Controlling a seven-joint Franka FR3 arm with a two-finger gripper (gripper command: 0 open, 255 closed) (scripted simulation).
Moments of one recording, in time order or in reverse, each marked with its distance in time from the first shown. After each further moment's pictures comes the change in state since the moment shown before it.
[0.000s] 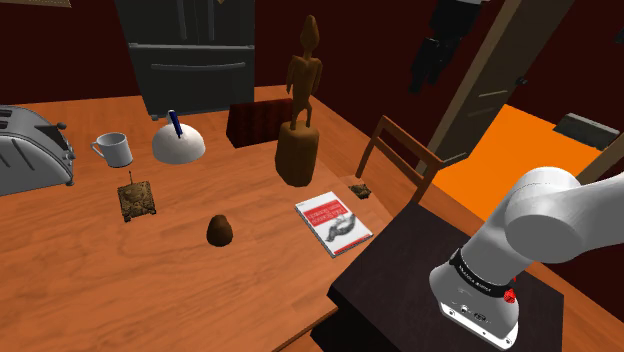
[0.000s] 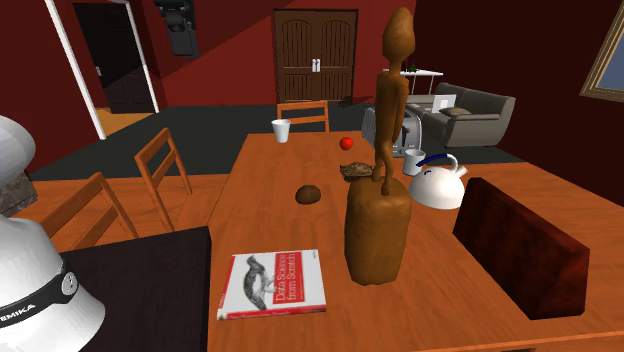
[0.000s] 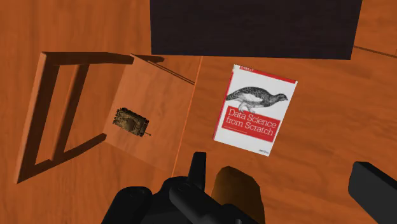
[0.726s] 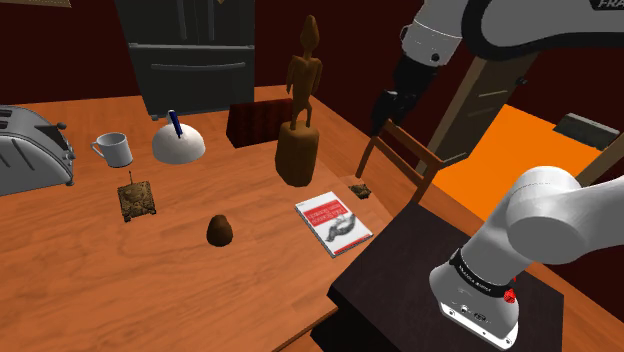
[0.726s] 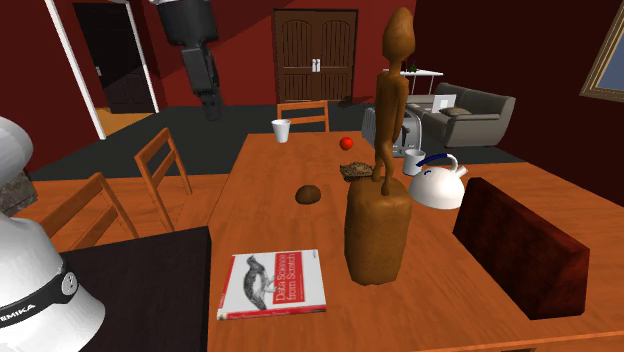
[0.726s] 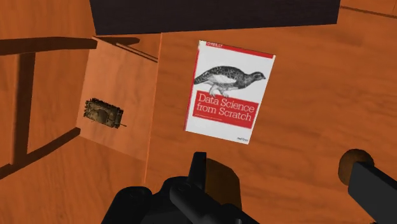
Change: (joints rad) arm 0.037 -0.043 0.121 -0.285 0.101 0.341 0.174
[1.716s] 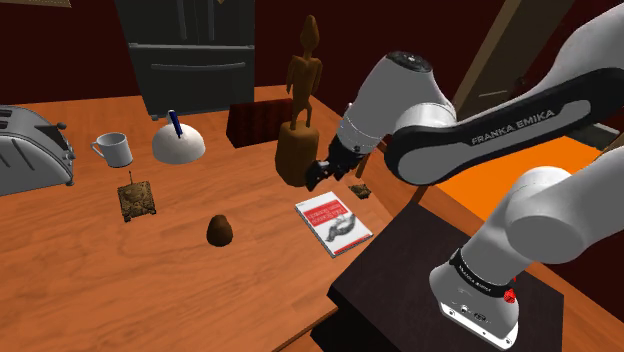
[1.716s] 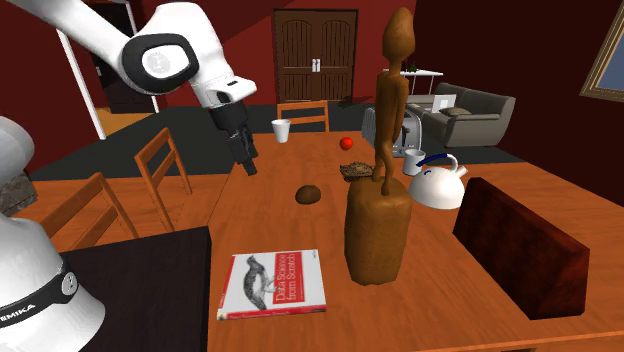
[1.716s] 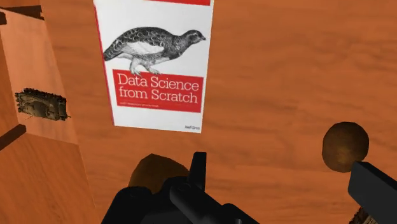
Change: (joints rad) arm -0.017 0.353 0.321 -0.204 0.062 0.741 0.351
